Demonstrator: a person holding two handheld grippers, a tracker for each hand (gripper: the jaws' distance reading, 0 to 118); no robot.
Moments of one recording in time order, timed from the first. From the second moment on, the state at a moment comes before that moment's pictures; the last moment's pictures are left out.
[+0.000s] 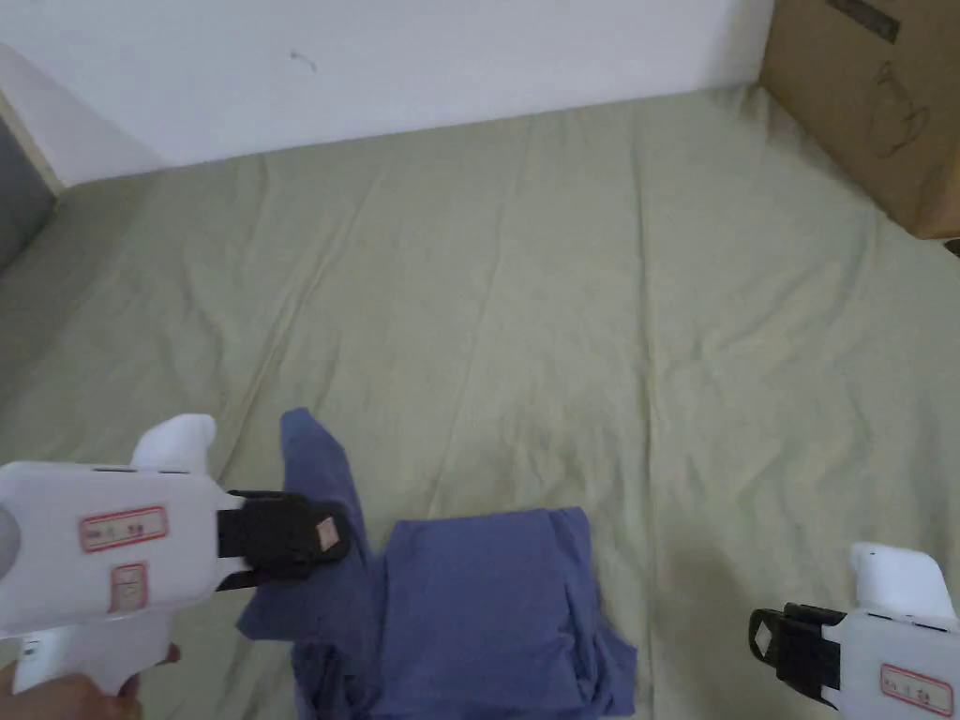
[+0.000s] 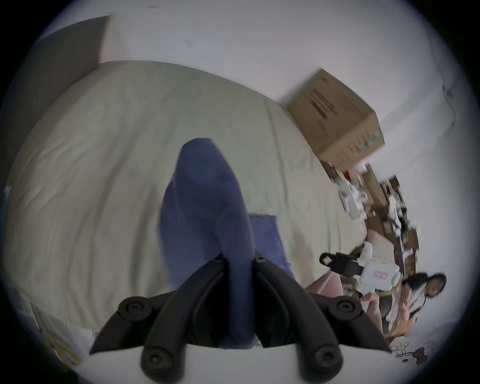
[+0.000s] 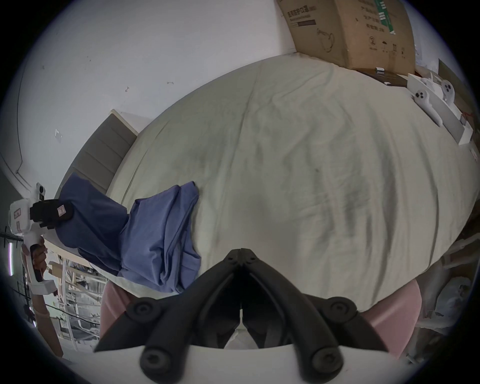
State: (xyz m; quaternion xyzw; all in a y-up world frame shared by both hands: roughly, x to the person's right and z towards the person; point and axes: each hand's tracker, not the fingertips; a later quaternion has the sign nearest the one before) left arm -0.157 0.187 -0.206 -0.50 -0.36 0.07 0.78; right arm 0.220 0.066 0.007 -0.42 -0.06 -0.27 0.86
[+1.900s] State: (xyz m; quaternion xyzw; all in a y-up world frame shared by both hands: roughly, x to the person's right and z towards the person) left arm -0.213 0.081 -0.183 -0.55 -0.30 0.22 0.75; right arm 0.169 0.084 -0.030 -0.44 0.00 -0.21 0.87
